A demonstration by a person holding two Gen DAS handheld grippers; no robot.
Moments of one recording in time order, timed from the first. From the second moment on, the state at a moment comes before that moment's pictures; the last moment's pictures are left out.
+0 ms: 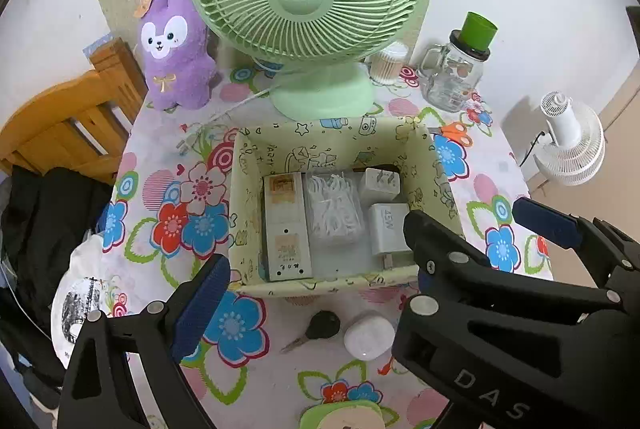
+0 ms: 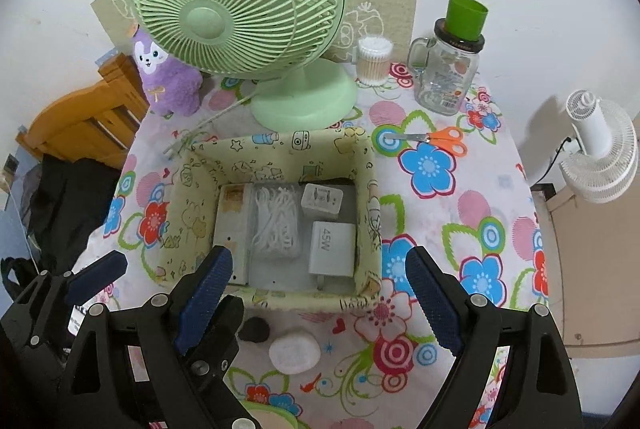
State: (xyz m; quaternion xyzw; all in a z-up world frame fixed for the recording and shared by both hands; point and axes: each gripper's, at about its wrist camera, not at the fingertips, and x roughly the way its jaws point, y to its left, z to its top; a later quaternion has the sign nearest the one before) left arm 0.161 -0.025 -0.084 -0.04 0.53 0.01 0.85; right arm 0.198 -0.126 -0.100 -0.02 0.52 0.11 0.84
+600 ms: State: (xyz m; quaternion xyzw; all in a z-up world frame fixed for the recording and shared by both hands) left arm 0.126 -0.024 -0.071 -0.02 0.51 -0.01 0.86; right arm 0.158 -0.126 -0.085 -0.01 0.51 0.10 0.85
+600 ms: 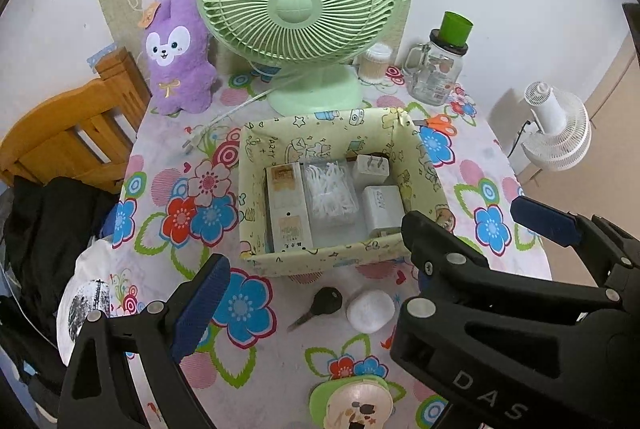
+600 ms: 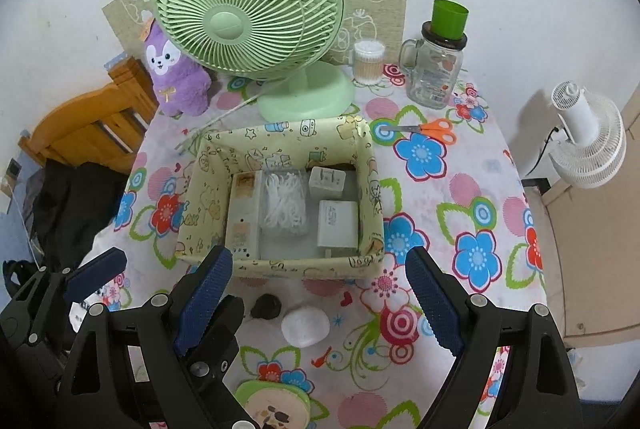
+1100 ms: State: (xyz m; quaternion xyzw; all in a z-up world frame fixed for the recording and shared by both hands) left arm 0.097 -0.024 -0.072 -0.01 0.51 -0.03 0.86; right arm 0.123 -0.125 -0.084 -0.01 0.51 0.08 0.86
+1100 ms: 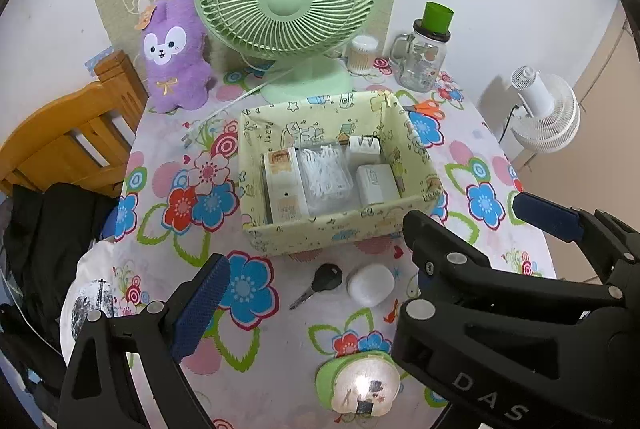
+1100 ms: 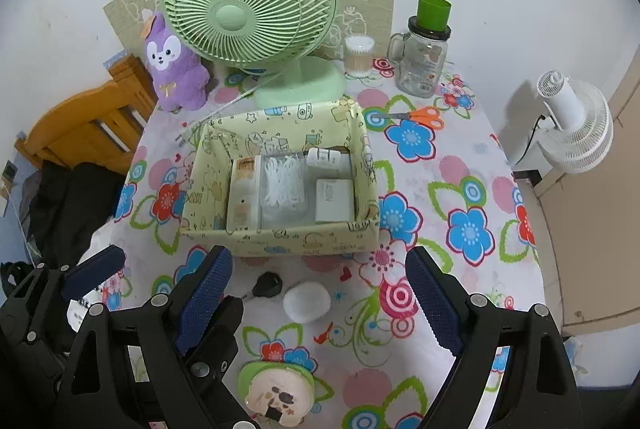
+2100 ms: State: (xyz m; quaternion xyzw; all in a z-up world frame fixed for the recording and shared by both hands) left arm 0.050 -0.033 -0.138 -0.02 0.55 -0.03 0.84; right arm 0.079 -0.152 -0.140 -0.03 0.53 0.13 0.84
